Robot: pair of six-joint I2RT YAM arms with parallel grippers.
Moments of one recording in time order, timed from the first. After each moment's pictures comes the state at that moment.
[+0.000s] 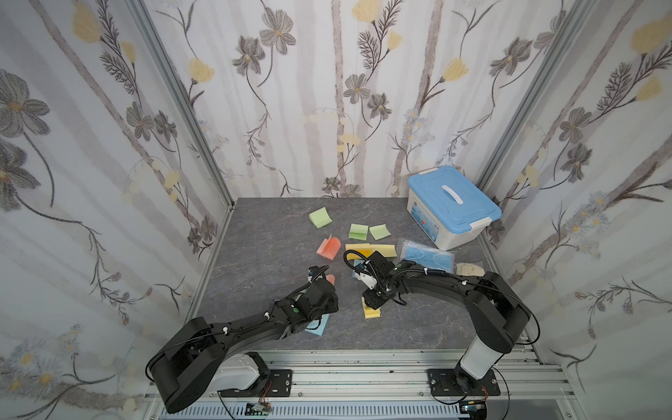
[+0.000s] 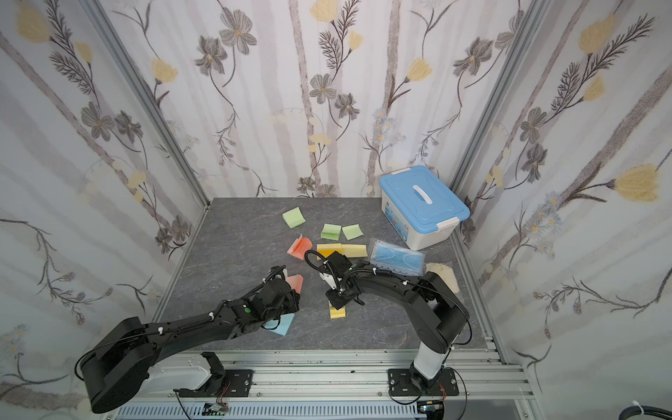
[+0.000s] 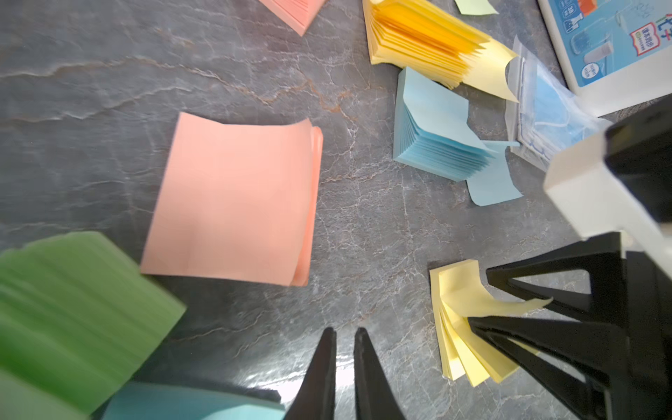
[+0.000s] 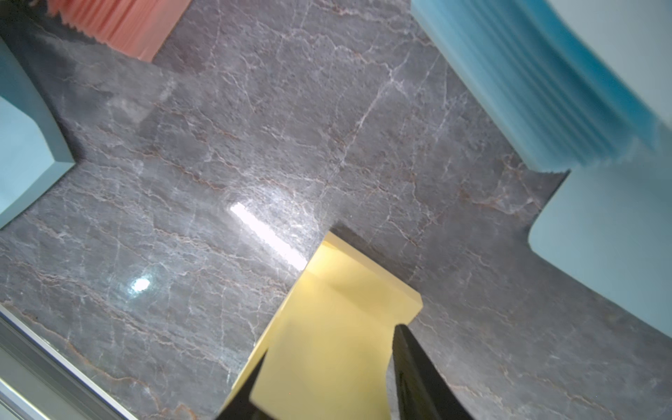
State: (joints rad) left arm -0.85 1.22 0.50 -0.08 -0.20 -0.90; right arm 0.75 1.72 1.07 -0.63 -0.09 0.08
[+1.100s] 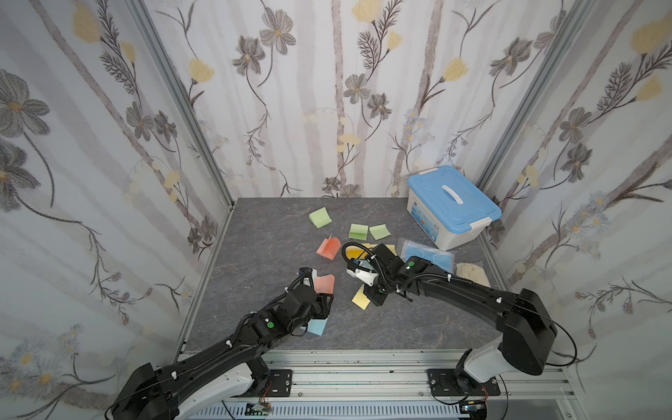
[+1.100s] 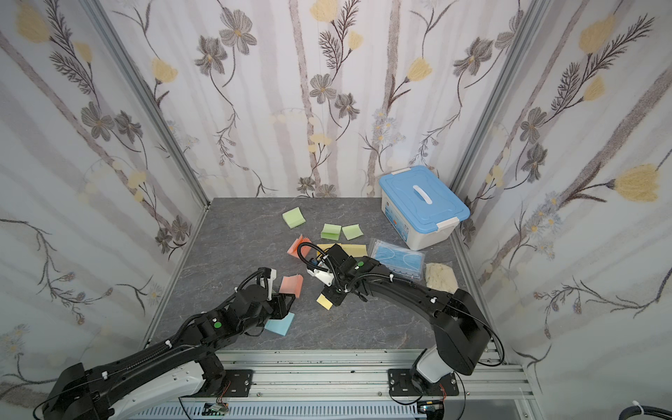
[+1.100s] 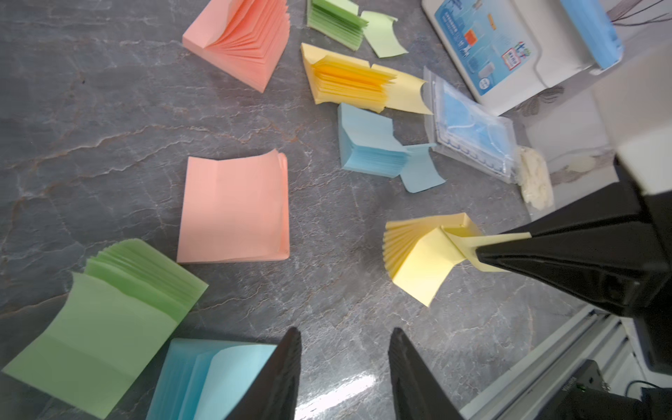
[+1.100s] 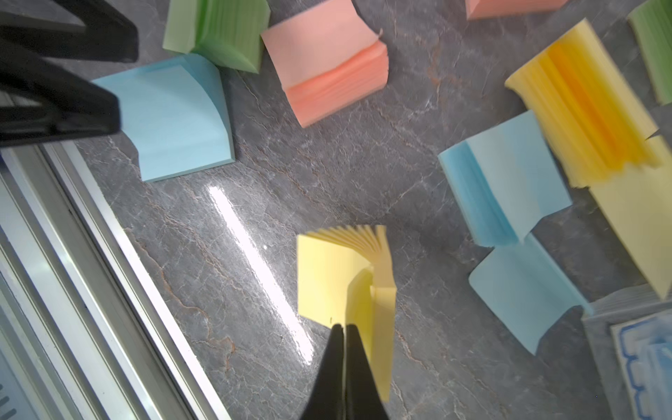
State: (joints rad) left arm -0.85 0.86 0.45 -0.20 -0.12 -0.75; right arm 0.82 1.50 1.14 -0.70 -0.07 -0.19
